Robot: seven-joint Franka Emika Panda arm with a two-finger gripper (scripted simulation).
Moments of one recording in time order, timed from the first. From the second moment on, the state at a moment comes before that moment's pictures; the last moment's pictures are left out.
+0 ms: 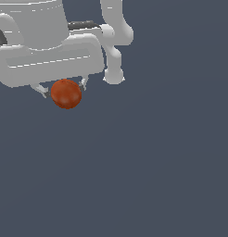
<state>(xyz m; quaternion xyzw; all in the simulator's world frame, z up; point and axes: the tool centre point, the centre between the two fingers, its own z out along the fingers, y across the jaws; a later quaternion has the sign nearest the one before) 0.062 -0.121 0.416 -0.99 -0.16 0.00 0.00</state>
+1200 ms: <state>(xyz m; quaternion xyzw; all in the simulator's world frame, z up) 0.080 -0.139 0.463 -0.99 -0.16 0.00 0.00</state>
